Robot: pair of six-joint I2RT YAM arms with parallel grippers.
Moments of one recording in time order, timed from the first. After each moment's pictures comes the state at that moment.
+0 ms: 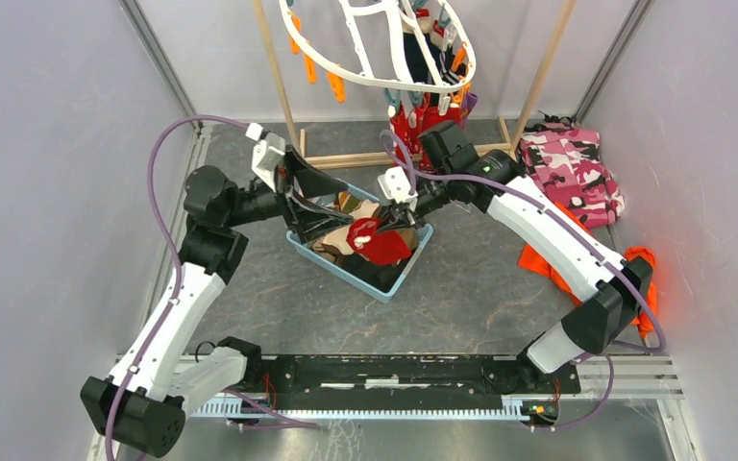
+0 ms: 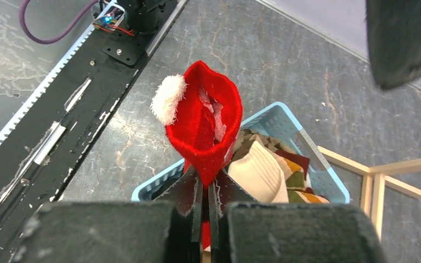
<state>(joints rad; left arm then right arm) -0.28 0.97 0.96 0.30 1.06 -0.48 0.65 1.55 1.61 -0.89 -1.06 -1.05</state>
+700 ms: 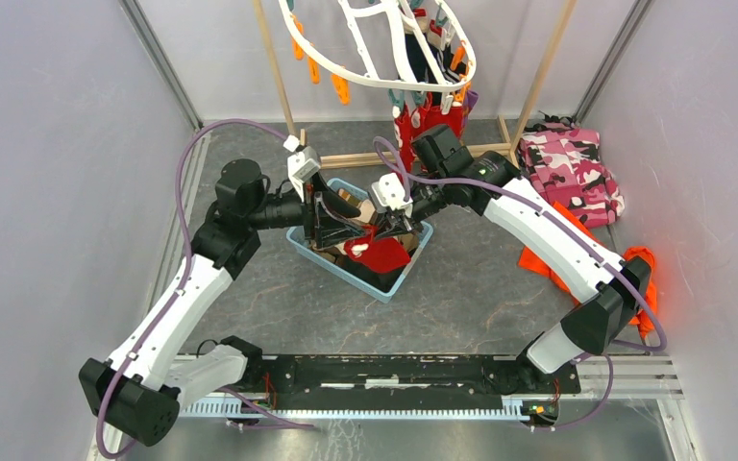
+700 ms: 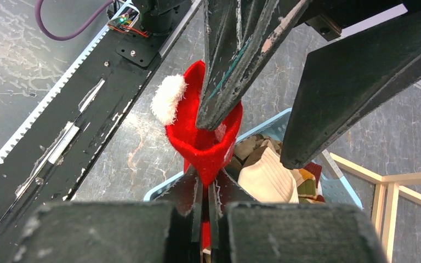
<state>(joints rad) -0.42 1.03 1.01 -0.13 0.97 -0.20 0.70 1.56 1.64 -0.94 -1.05 -1.06</state>
